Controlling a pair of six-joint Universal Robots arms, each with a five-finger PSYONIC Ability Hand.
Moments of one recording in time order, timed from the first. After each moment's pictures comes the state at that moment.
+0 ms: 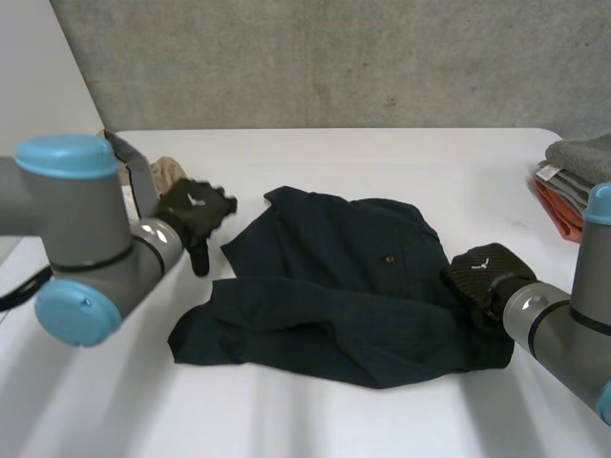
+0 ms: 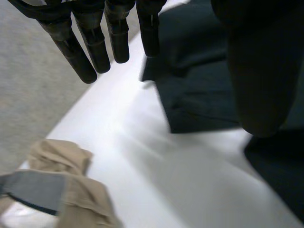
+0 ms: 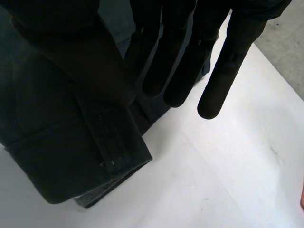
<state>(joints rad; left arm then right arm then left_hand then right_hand) 4.31 -2.11 -1.32 3.09 -1.50 3.69 1.89 -1.27 1.70 0.13 1.48 2.52 0.32 0.33 0.33 0.32 0.14 1.15 1.18 1.19 1.19 0.99</state>
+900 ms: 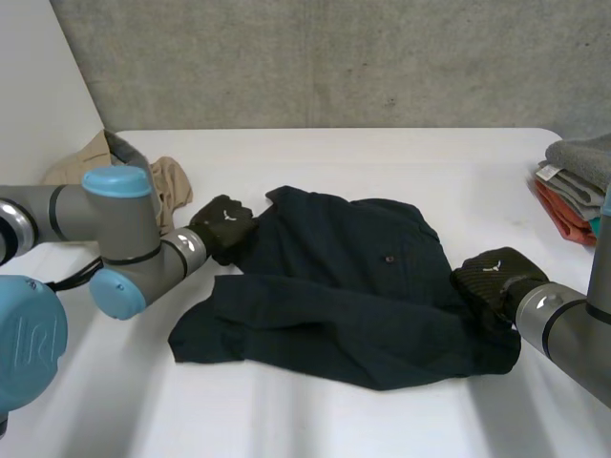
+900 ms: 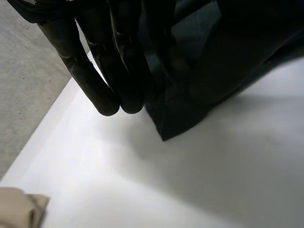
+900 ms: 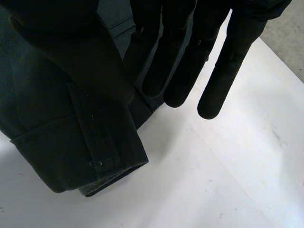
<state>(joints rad) 4.38 -2.53 -0.97 3.12 -1.22 3.90 1.85 -1.29 1.70 0.17 1.47 2.54 1.16 1.17 1.16 1.17 0.97 1.15 1.18 1.19 1.19 0.99</state>
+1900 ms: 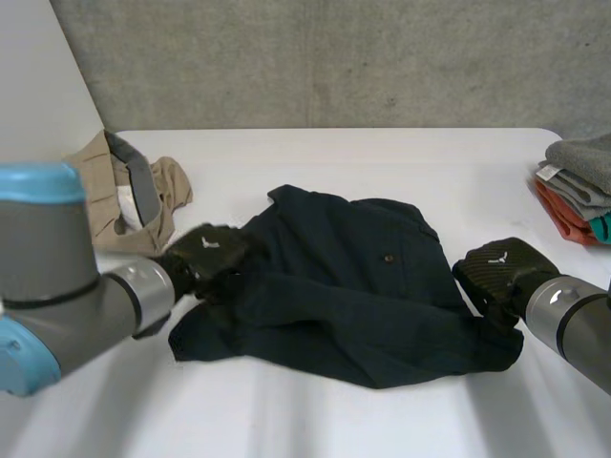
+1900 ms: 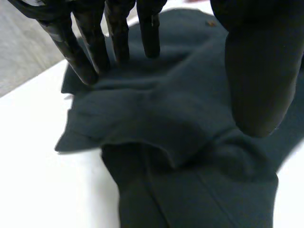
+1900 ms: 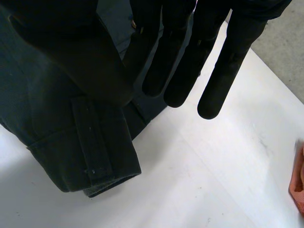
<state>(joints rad) 4.35 -1.97 -1.57 3.03 -1.21 3.54 1.86 -1.37 1.70 0.24 1.46 2.55 0.34 0.34 0.34 0.34 0.17 1.15 1.18 1.19 1.19 0.99</state>
